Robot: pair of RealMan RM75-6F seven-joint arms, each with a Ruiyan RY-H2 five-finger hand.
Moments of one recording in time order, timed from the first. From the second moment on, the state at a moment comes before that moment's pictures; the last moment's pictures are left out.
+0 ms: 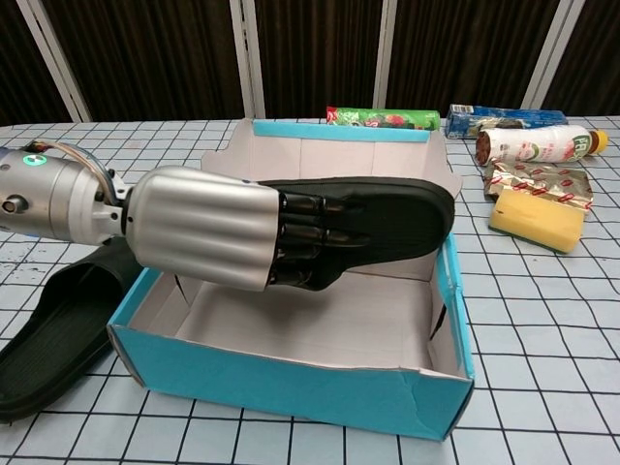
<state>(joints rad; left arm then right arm) -1.05 -1.55 0.08 -1.00 2.34 1.17 0.62 0.06 -0.96 0.01 -1.68 -1.43 1.33 0.16</state>
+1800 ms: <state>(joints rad) -1.06 -1.47 0.10 -1.22 2.11 1.00 0.82 0.07 -0.96 0.01 -1.70 -1.41 1.30 0.14</state>
